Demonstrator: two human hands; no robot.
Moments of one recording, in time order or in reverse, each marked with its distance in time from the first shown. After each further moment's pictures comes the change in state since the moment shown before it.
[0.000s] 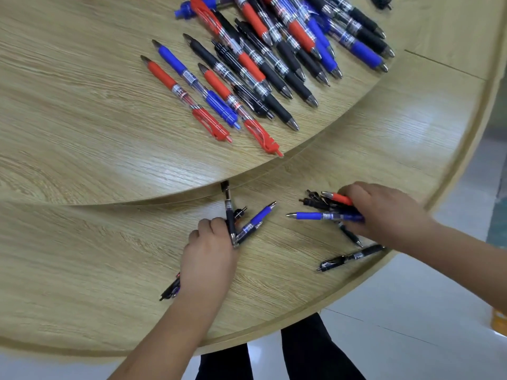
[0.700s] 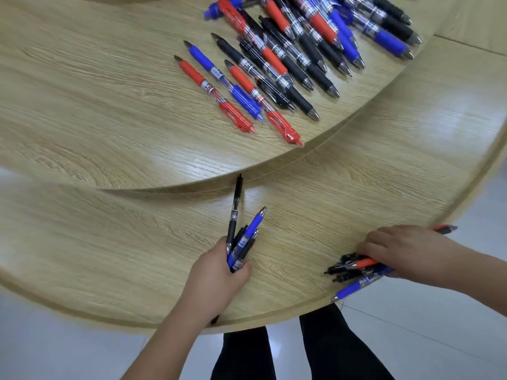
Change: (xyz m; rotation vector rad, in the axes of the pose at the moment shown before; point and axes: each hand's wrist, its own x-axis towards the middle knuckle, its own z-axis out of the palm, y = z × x) left_hand -0.050 -0.033 -0.023 -0.634 -0.350 -0.248; right_hand -0.054 0.005 0.033 -0.081 -0.197 -0.494
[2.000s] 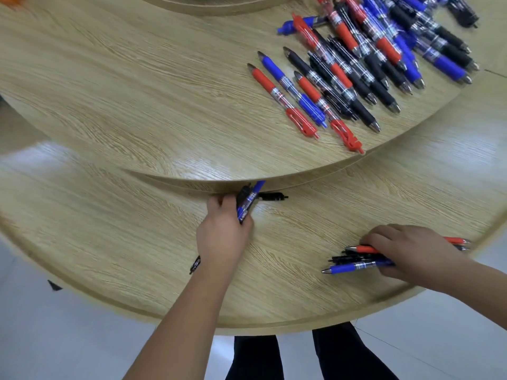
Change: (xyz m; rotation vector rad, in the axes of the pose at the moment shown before) left_hand 0.061 -0.020 -0.038 0.300 0.507 0.000; right_hand 0.063 -0.031 -0.021 0.002 0.105 0.155
